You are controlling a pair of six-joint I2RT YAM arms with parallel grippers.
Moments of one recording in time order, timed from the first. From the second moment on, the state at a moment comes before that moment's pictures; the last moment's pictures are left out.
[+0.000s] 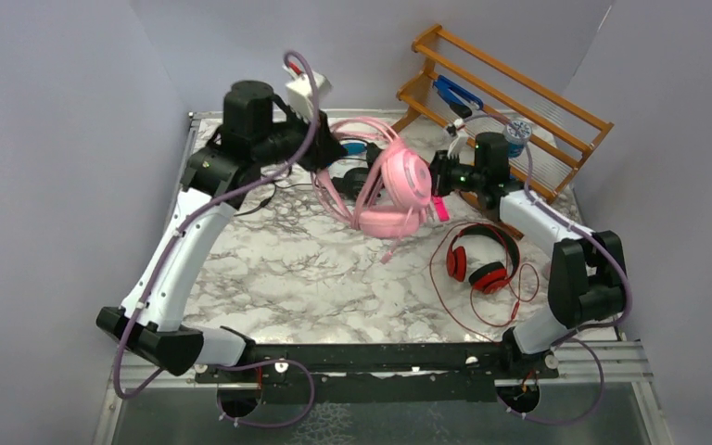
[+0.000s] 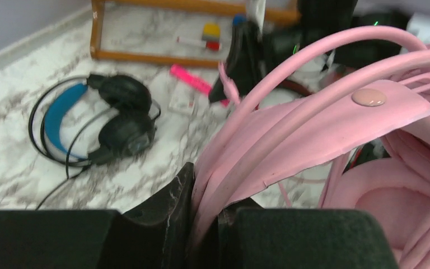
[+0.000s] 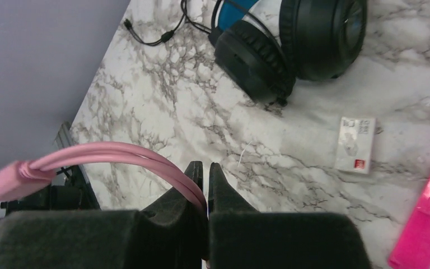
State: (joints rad) left arm -0.40 1.38 1.76 -0.66 0.53 -0.14; right arm 0.23 1.56 0.96 0.15 -0.76 0.35
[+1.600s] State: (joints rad) left arm -0.70 1.51 1.42 -0.85 -0.35 -0.43; right arm 0.64 1.41 0.94 0.44 -0.42 0.97
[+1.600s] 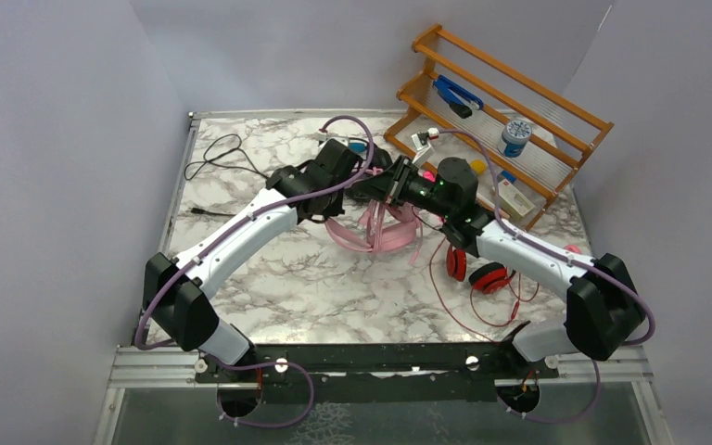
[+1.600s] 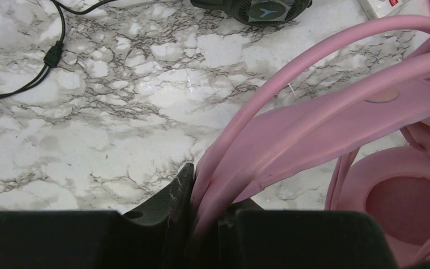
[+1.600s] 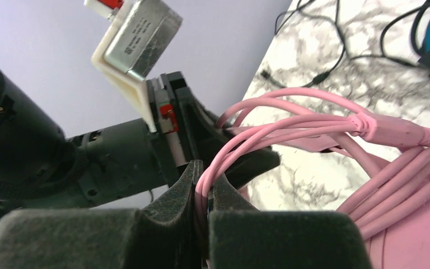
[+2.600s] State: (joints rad) left arm -0.69 1.50 1.48 -0.90 -0.24 -0.50; right arm 0.73 1.38 0.88 0.38 -0.17 0.19
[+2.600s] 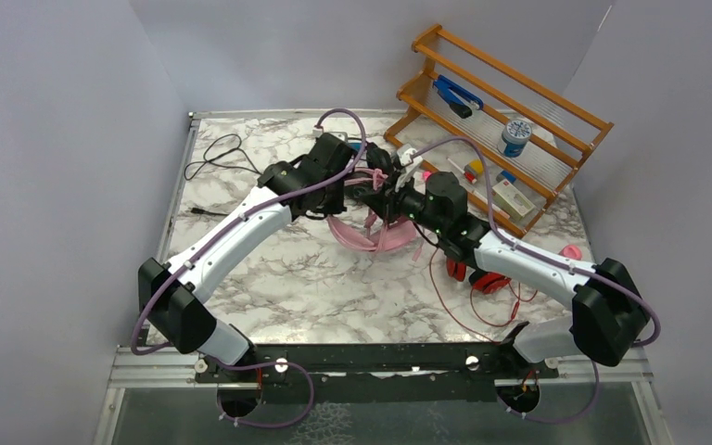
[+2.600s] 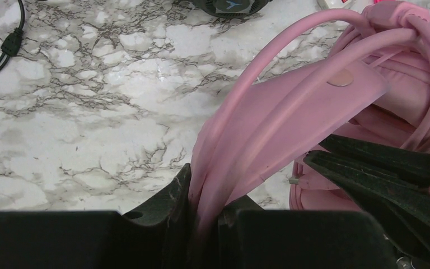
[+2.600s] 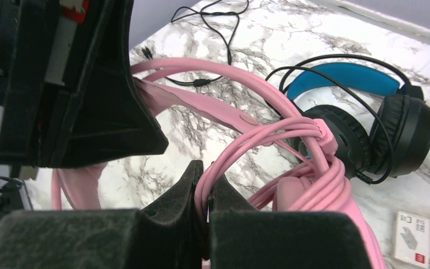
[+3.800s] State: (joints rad) left arm -0.64 1.41 1.43 -0.84 -0.19 -0.21; right arm 0.72 1.48 1.01 0.19 -0.47 0.06
